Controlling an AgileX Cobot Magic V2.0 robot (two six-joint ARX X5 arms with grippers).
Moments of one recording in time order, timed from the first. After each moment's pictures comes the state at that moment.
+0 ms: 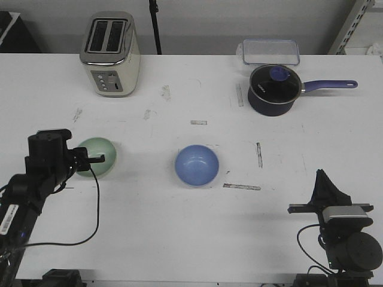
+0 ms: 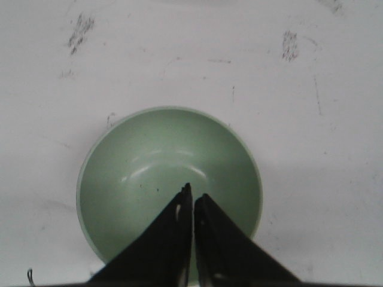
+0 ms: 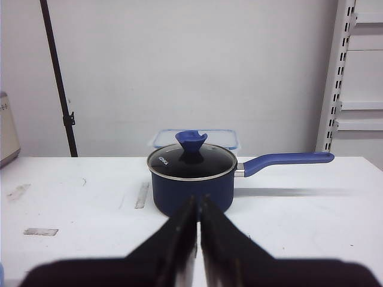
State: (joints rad) left arm -0.02 1.12 1.09 -0.61 0.02 -0.12; right arm -0.02 0.28 0.48 -0.17 -0.06 0.04
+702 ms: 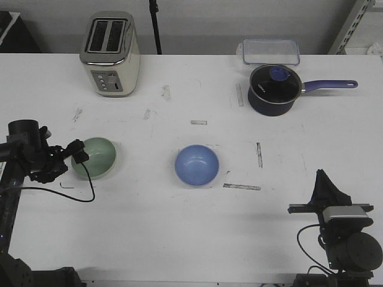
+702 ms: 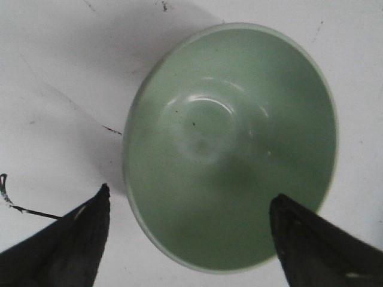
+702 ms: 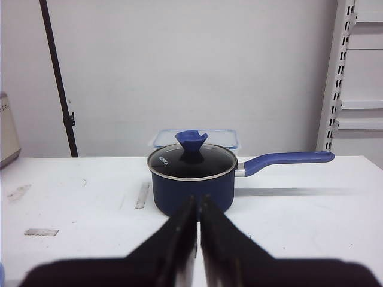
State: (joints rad) left arm 0.26 1.45 1.24 -0.84 0.31 -0.25; right arm -0.02 0.28 0.48 -0.17 -0.06 0.04
